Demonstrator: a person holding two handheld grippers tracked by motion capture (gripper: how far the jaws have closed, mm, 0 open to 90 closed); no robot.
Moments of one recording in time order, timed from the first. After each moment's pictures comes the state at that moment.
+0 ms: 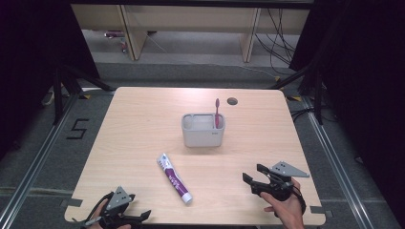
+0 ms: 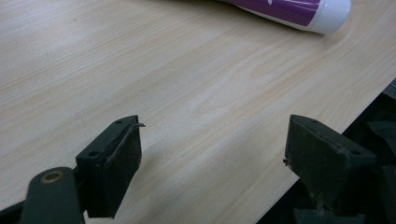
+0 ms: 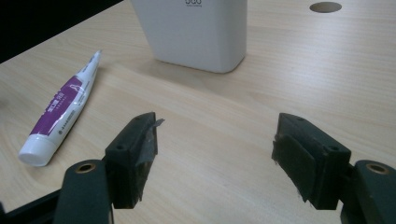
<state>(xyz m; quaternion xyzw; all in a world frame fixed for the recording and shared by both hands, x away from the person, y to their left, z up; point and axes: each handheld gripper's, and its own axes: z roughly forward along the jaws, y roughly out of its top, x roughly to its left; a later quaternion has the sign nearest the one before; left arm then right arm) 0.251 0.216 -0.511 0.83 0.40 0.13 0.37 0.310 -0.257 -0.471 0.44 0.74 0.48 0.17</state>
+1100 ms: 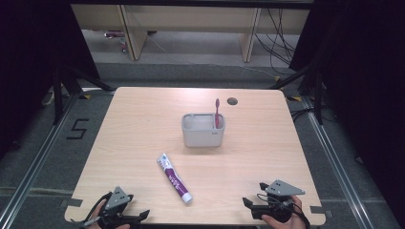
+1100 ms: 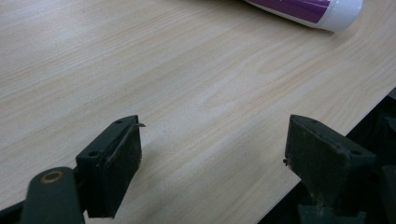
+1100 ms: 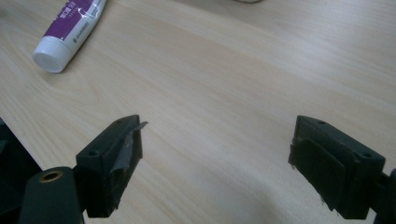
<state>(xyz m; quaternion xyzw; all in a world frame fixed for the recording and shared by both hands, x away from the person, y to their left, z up) 0.250 0.220 -0.512 0.82 0.41 0.12 0.36 0.269 -0.256 -0.488 0.41 0.80 0.40 0.15</state>
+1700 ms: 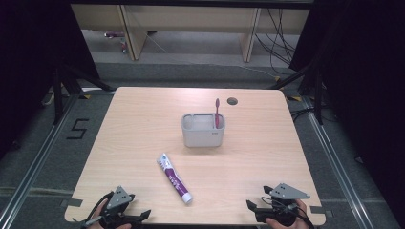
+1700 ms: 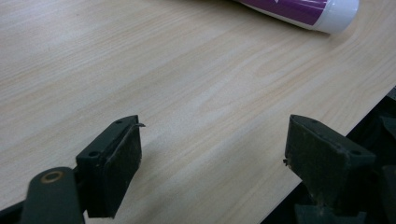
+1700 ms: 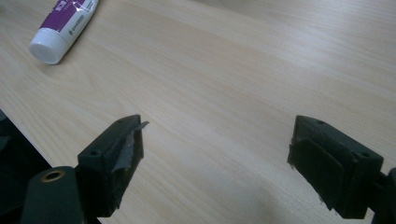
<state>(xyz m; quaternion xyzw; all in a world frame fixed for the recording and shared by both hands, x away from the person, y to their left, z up) 0.252 0.217 -0.512 0.82 0.41 0.12 0.37 0.262 -0.265 -0.490 0.42 0.80 0.40 0.16</state>
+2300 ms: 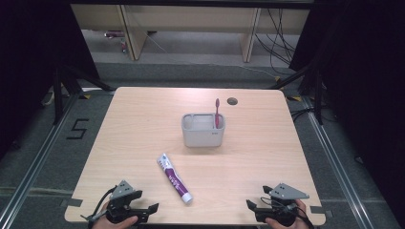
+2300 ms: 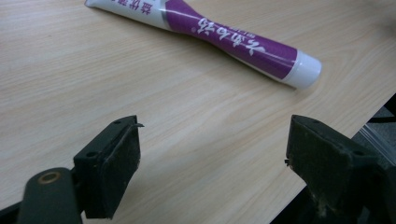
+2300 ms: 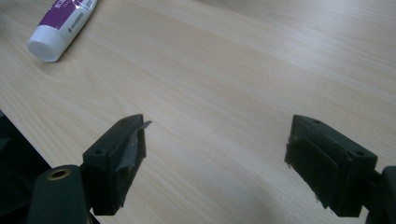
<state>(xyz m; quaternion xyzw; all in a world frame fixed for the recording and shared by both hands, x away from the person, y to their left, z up) 0.265 0.194 -0.501 0.78 0.46 0.07 0.42 0.261 -0.263 -0.489 0.42 0.80 0.40 0.15</state>
